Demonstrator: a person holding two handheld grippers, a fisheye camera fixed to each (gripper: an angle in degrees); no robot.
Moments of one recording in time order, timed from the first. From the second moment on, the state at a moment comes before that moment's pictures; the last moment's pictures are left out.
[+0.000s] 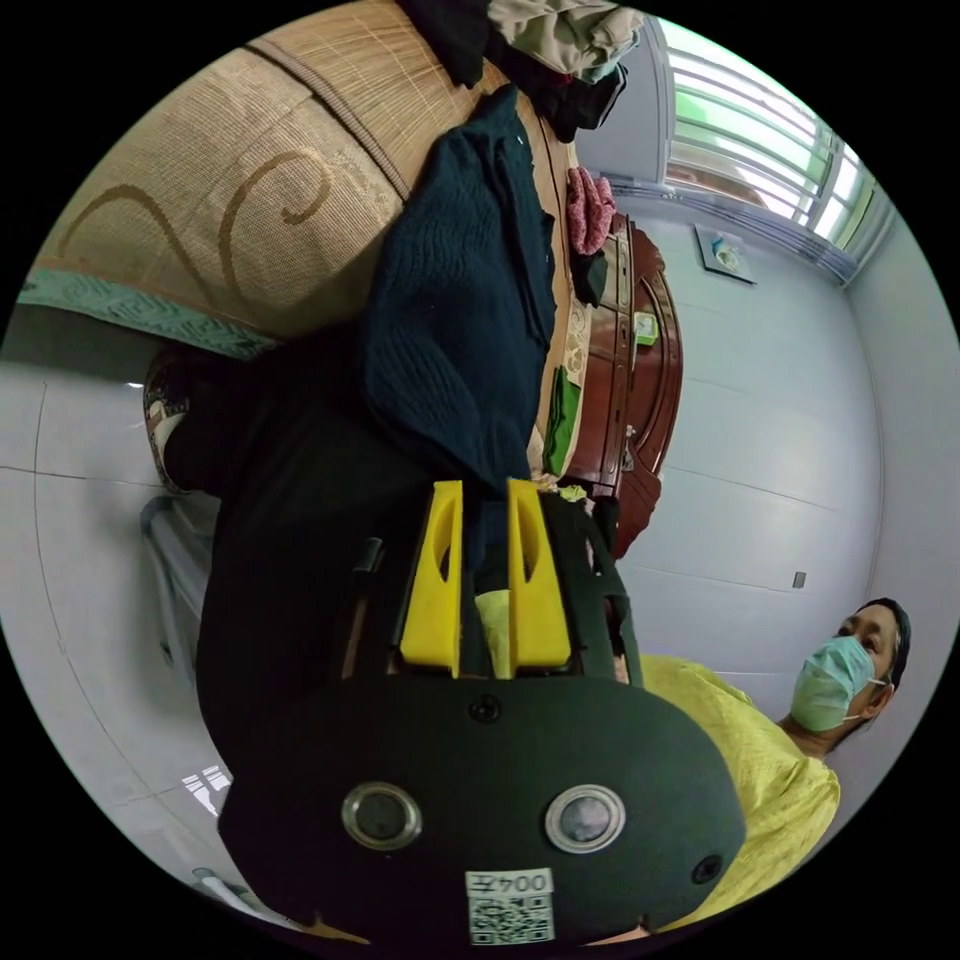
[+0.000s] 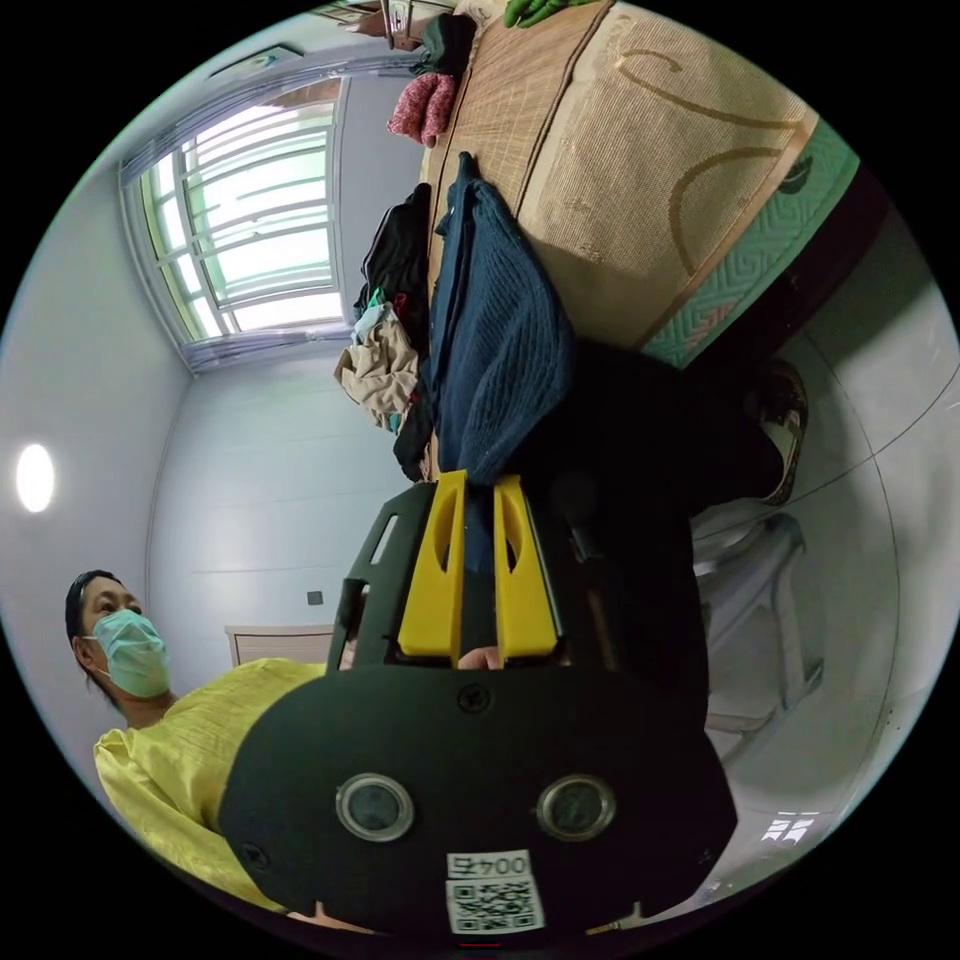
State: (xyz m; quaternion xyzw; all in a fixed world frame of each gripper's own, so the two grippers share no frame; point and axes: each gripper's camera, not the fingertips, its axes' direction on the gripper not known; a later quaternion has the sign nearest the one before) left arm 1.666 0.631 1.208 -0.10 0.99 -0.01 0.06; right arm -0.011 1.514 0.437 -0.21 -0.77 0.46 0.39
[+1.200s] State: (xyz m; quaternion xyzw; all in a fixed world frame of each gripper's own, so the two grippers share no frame) left arm 1.580 0.633 1.346 -0.05 0.99 -0.12 -0.05; right arm 0.159 1.341 0.341 -0.14 -0.70 0.38 0.60
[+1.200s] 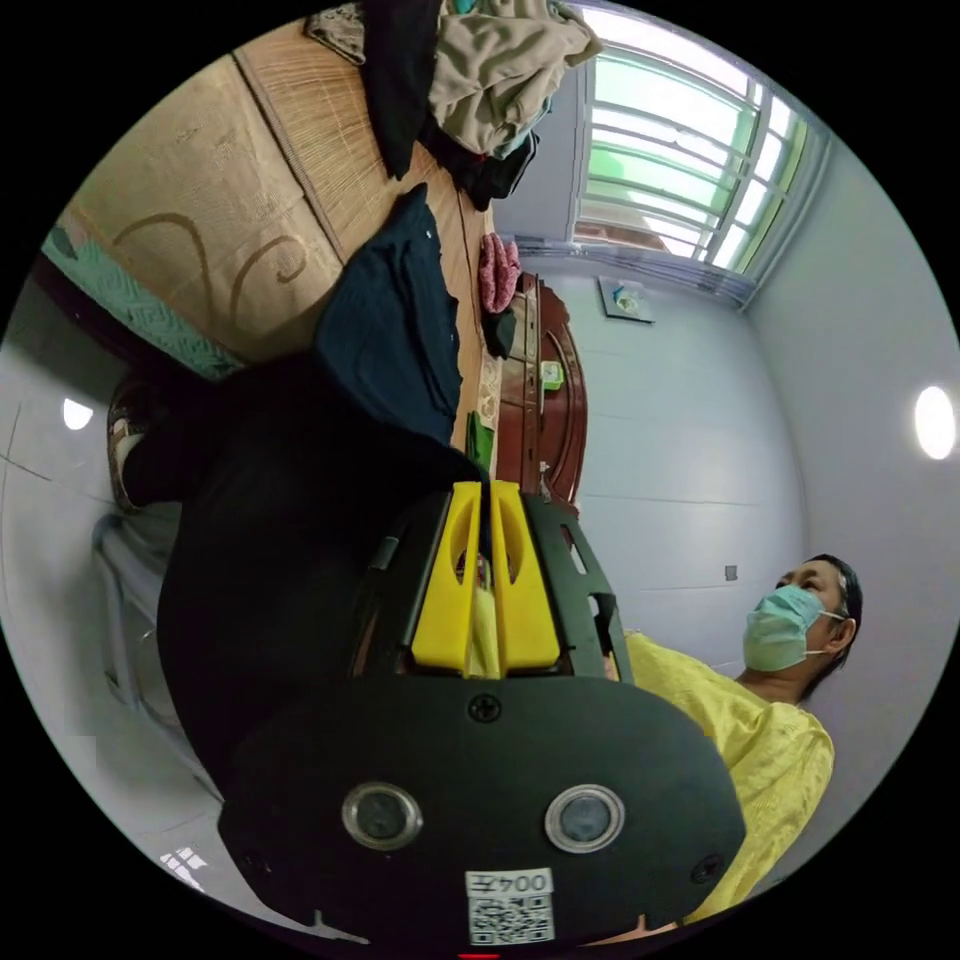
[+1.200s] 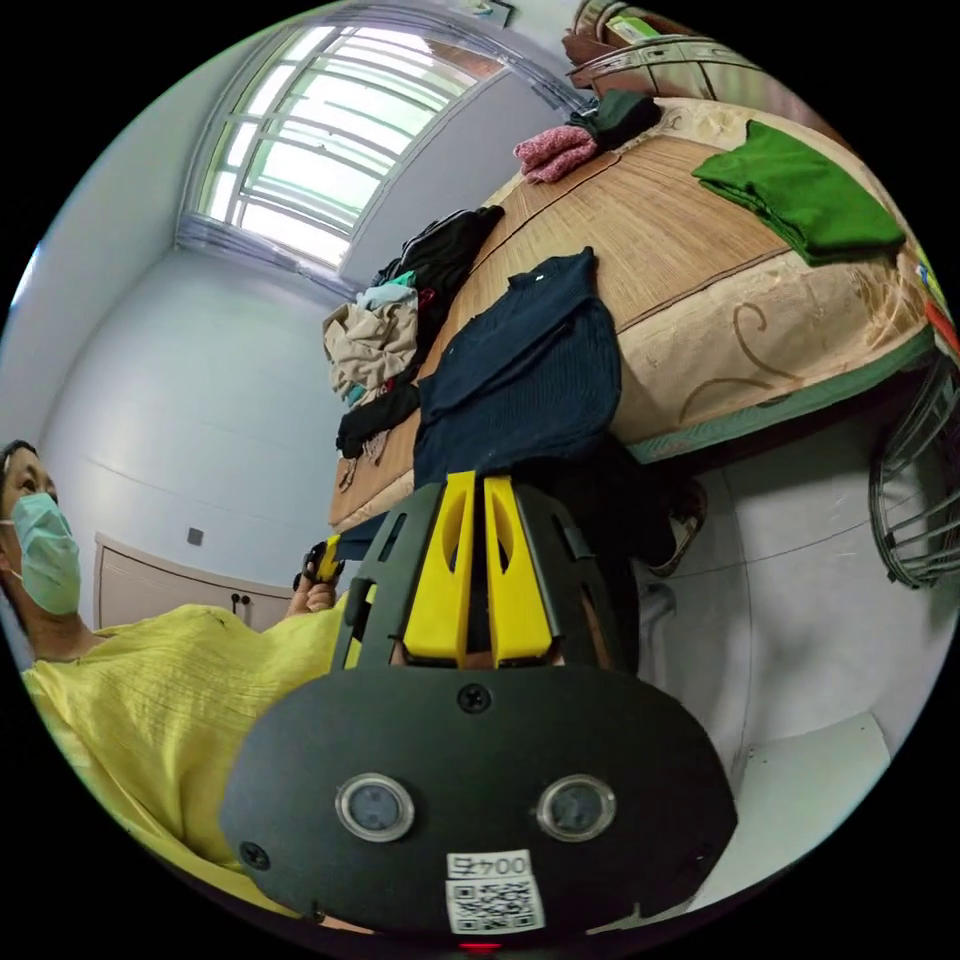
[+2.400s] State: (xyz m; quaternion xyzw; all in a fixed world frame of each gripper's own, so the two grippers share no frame) left arm 1.456 0.182 1.314 -0.11 0.98 -0.17 0.01; right arm 0.098 0.973 0.661 -0.23 -0.70 0.53 0.41
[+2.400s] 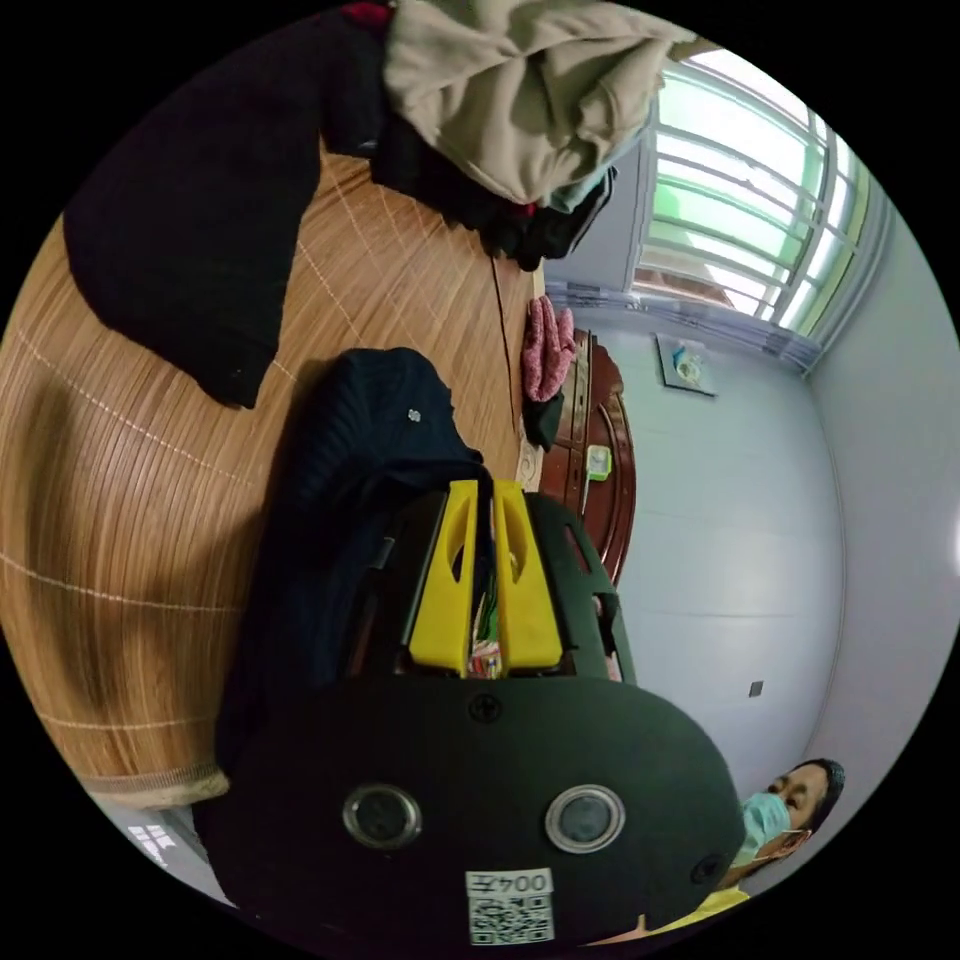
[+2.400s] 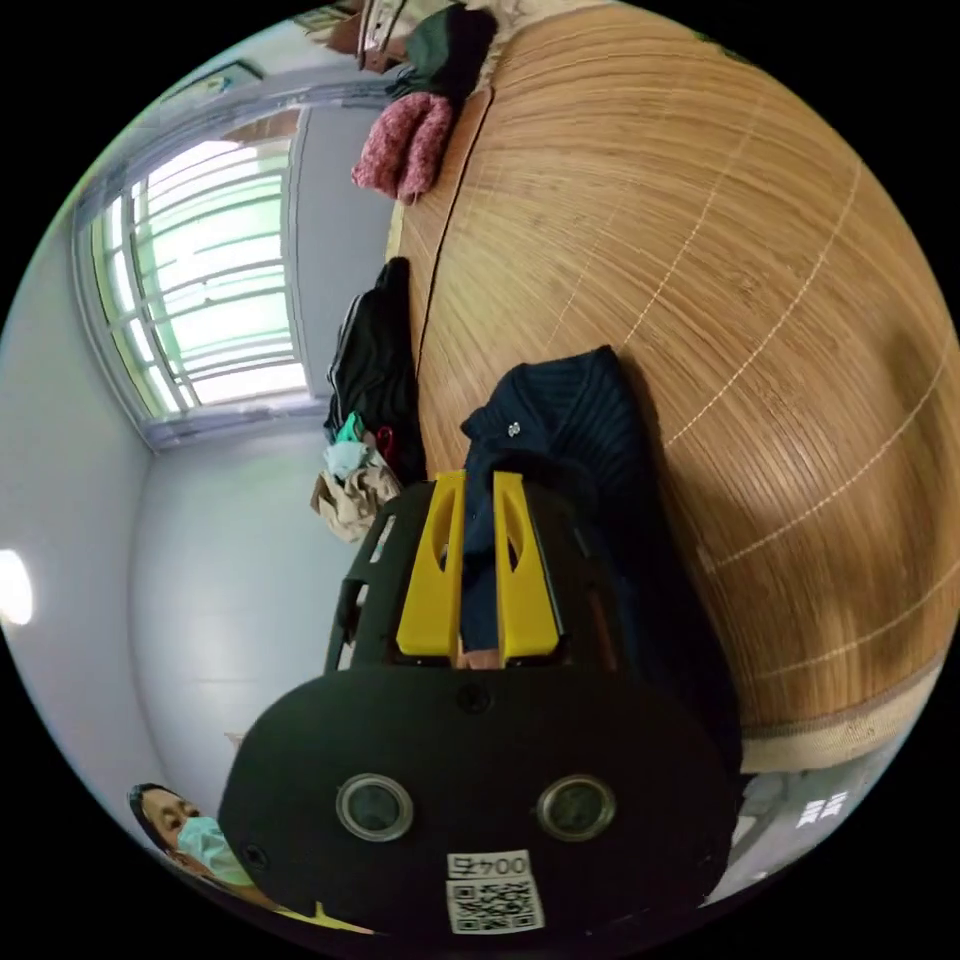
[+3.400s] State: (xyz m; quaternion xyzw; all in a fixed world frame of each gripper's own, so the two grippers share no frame) left arm 1.134 0.210 1.134 0.31 0.74 0.00 0.59; right arm -0.007 0.745 0.428 -0.13 -0.44 0.09 0.88
